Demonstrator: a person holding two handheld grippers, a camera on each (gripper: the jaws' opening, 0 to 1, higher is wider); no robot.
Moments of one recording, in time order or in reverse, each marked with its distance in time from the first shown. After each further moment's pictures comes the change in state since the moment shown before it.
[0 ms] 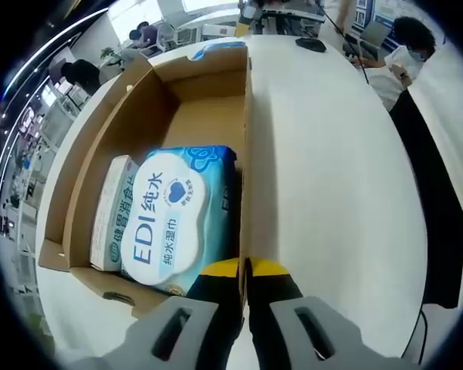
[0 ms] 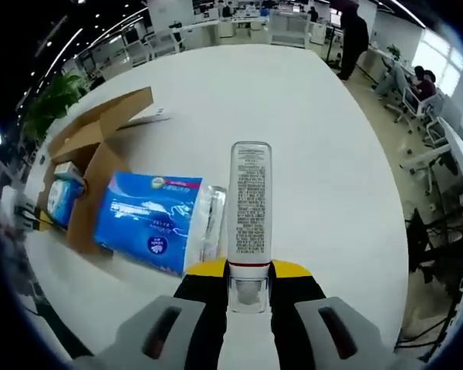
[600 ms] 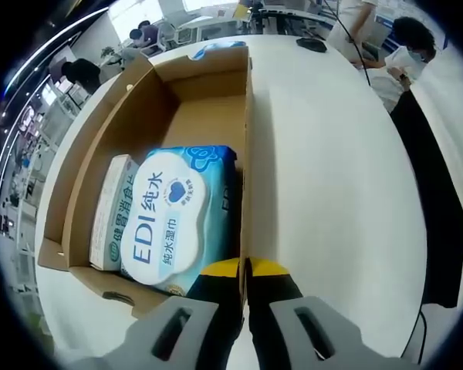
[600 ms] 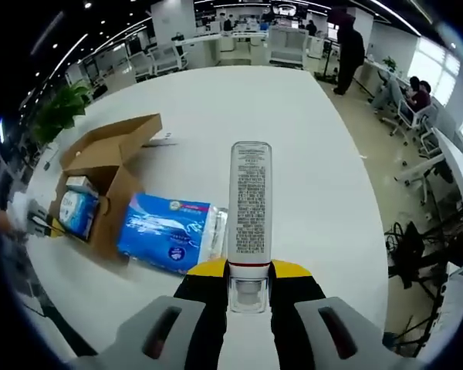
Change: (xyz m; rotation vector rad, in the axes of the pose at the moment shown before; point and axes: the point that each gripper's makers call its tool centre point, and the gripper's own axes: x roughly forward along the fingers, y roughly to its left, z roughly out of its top) left arm 0.001 0.000 0.000 -0.005 0.002 -0.003; right arm -0.046 -0.002 0.023 -0.010 -0.080 -0.008
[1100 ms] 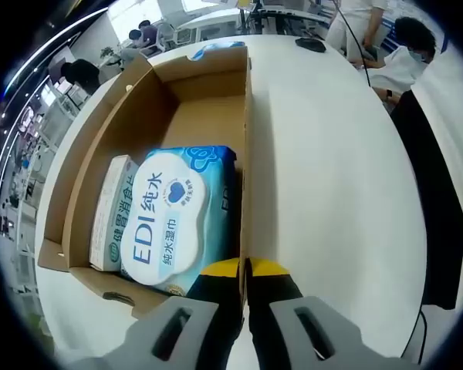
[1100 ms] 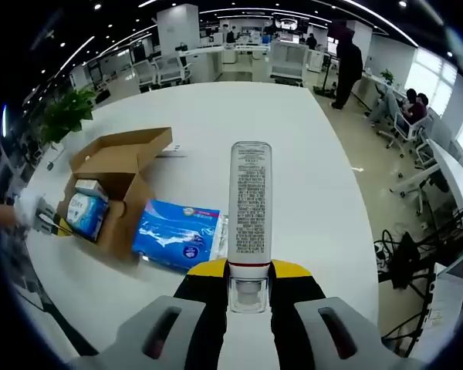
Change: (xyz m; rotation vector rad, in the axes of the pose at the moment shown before) left arm 0.000 0.000 -0.002 0.004 -0.001 -0.002; right arm -0.033 0.005 0.007 -0.020 -0.077 -0.021
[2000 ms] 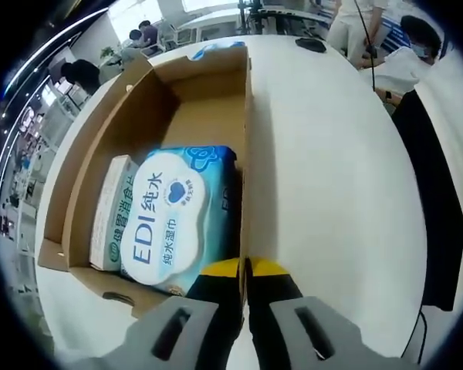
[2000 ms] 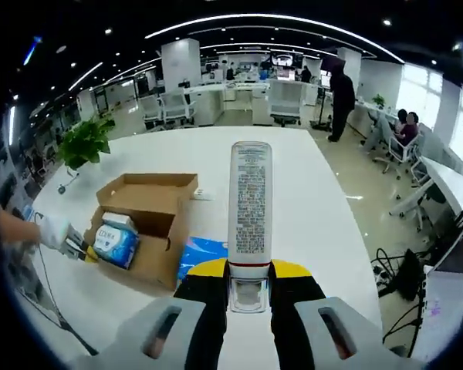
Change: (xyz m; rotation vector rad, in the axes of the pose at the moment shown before) left arm -0.001 -0.001 0.000 -0.002 -0.001 0.002; right arm -0.082 0.046 0.041 0.023 -0.231 0.007
